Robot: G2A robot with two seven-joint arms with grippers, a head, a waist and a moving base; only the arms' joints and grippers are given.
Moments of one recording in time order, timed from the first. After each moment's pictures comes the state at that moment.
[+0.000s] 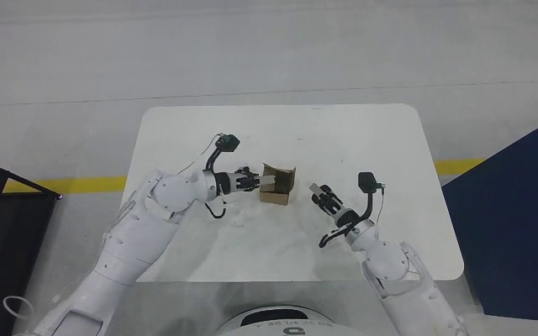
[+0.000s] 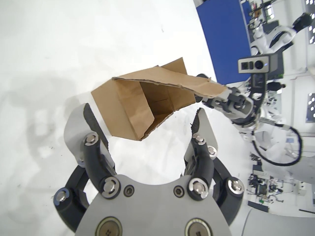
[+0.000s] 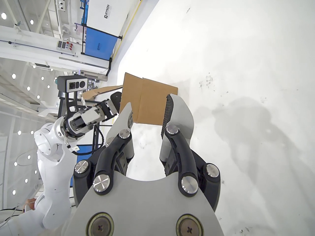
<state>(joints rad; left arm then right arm) 1.19 -1.10 -1.07 -1.56 0.19 -0.13 -0.85 -1.79 -1.21 1.30 -1.90 -0.27 0.07 0.27</state>
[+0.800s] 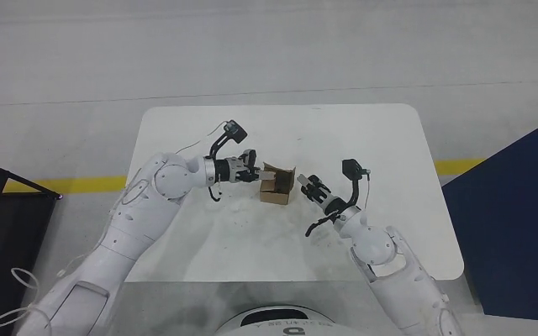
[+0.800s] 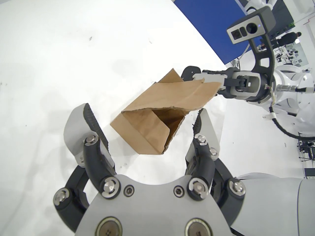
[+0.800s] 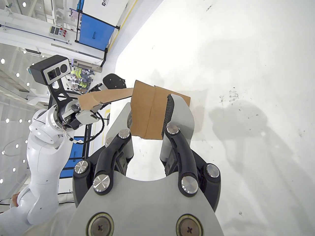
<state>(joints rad) 0.98 -1.13 -0.93 -1.29 0.34 -0.61 -0.74 -1.66 -1.22 1.22 -1.85 -0.32 0.12 0.28</state>
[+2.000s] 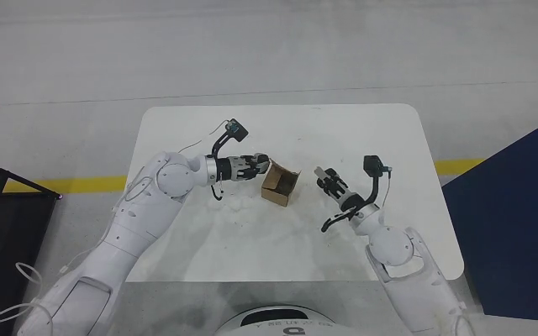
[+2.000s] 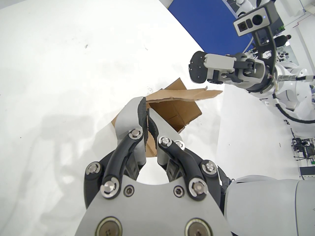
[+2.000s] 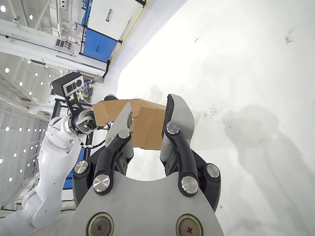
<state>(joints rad) 0.97 -1.14 -0.92 -1.27 0.33 -0.62 -0.73 -1.72 -1.20 1.34 -1.91 -0.29 0.09 0.29</state>
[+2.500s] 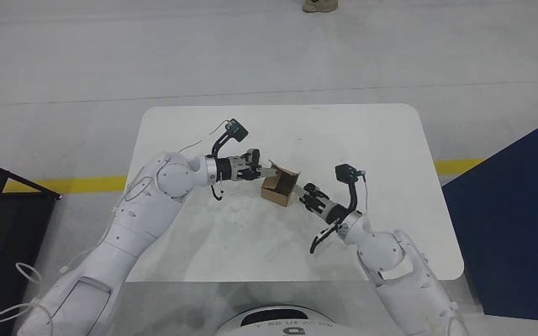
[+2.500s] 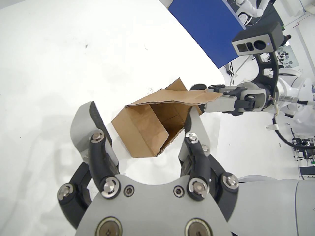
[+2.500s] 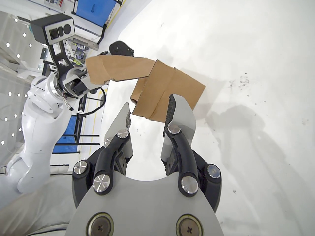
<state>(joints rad) 0.97 -1.14 -0.92 -1.27 0.33 -0.62 -0.73 -1.70 -1.20 1.25 -1.91 -0.43 0.05 0.44</state>
